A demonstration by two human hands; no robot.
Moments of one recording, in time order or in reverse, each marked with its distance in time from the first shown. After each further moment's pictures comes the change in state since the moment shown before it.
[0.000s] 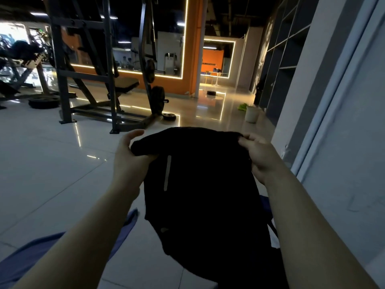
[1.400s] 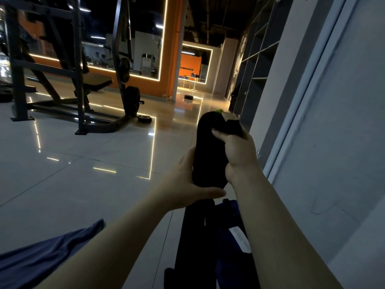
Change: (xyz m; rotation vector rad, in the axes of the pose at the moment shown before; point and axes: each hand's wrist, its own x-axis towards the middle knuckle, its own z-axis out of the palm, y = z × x) left_hand 0.000 -0.029 0.111 0.431 -0.623 0.241; right_hand -0.014 -0.025 0.023 0.134 0.228 -0.191
